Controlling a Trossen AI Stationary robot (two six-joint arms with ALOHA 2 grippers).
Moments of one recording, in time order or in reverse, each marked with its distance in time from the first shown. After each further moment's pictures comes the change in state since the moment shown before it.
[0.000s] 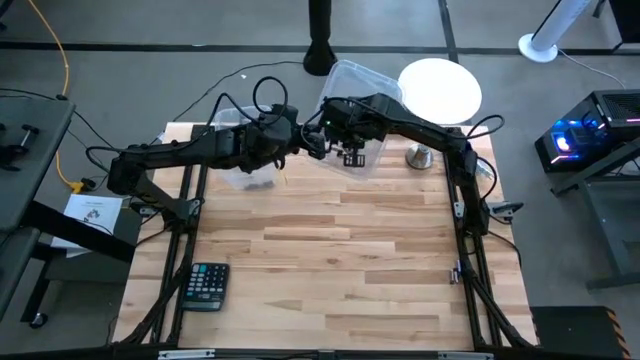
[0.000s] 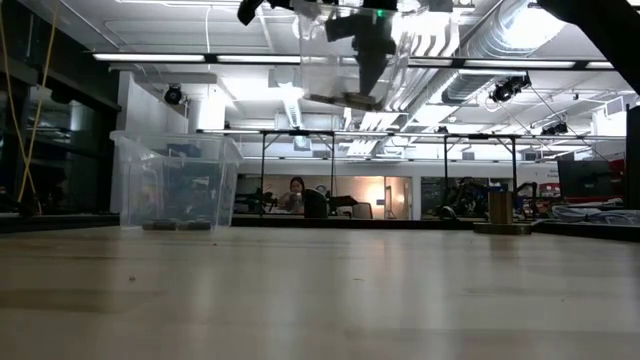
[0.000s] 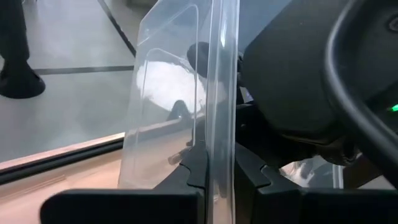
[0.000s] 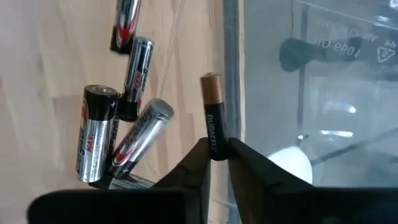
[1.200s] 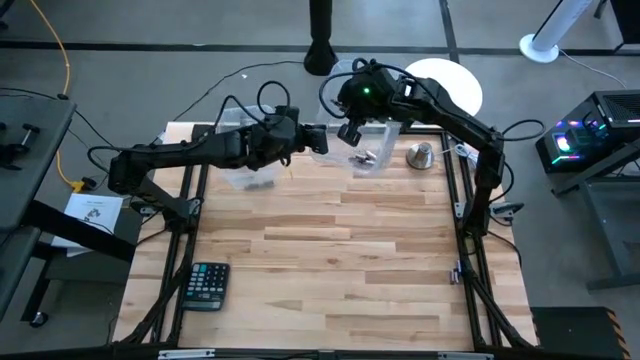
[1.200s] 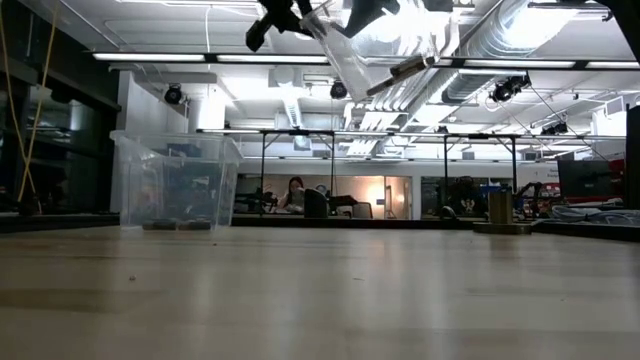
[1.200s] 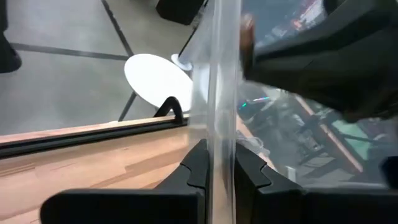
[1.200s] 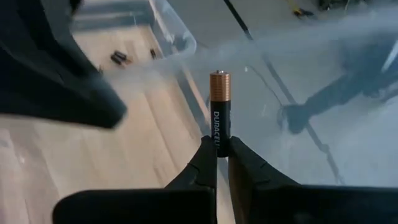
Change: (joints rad) left arm 0.093 0.016 -0.142 0.108 0.083 -0.138; right arm -0.042 -0.239 -0.007 0.326 -0.099 0.212
